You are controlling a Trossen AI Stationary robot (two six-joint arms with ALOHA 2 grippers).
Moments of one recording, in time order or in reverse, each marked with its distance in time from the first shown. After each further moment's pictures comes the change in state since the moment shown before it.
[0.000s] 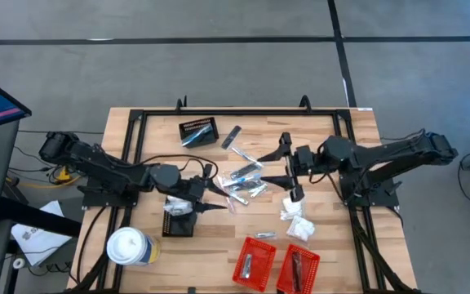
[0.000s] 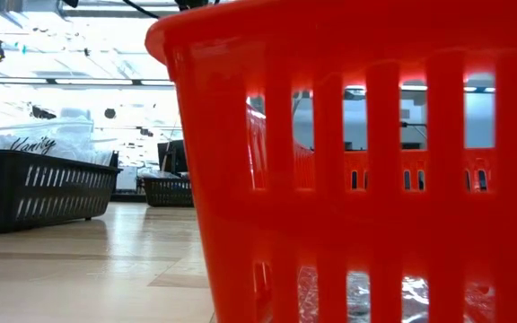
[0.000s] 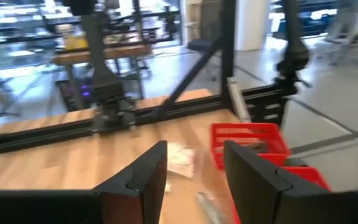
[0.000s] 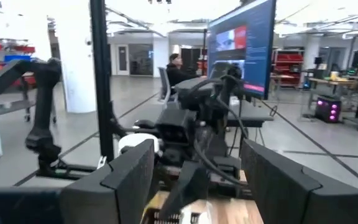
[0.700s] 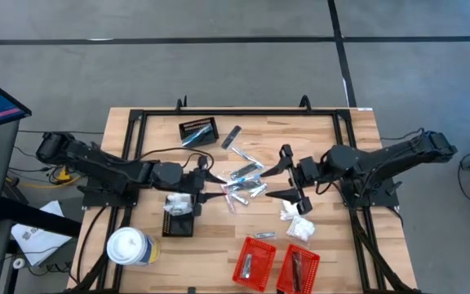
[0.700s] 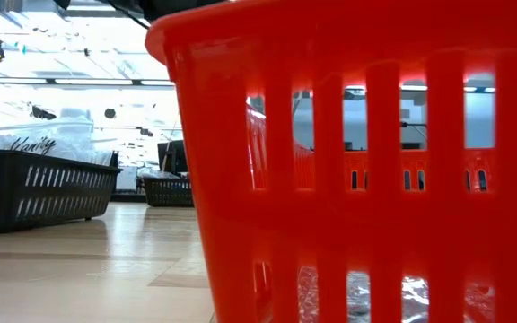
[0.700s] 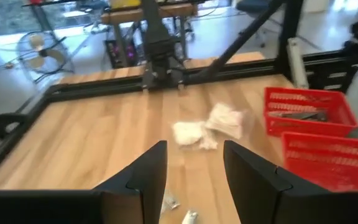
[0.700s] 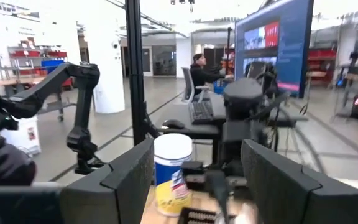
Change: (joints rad) left arm 0.046 -0.050 0.001 -0.195 -0.203 -0.020; right arm 0.087 0.002 0.000 -0.003 0.001 0.047
